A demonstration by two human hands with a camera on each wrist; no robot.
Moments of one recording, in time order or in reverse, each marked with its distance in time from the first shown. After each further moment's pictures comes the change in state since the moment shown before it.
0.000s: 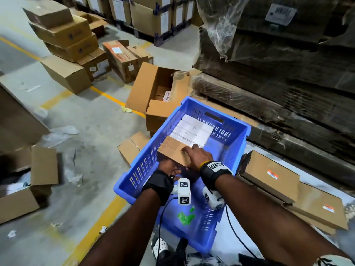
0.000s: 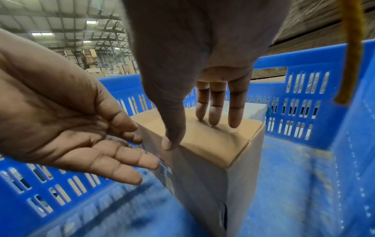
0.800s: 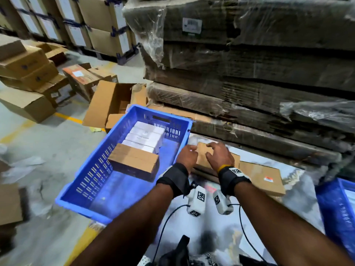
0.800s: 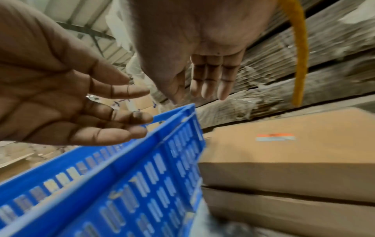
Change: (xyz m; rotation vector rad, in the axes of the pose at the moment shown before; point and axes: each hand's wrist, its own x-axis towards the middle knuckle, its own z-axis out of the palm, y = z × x) left_hand -0.078 -0.057 0.233 0.535 -0.230 0.416; right_hand -0.137 0.223 -0.006 0.372 0.466 0.453
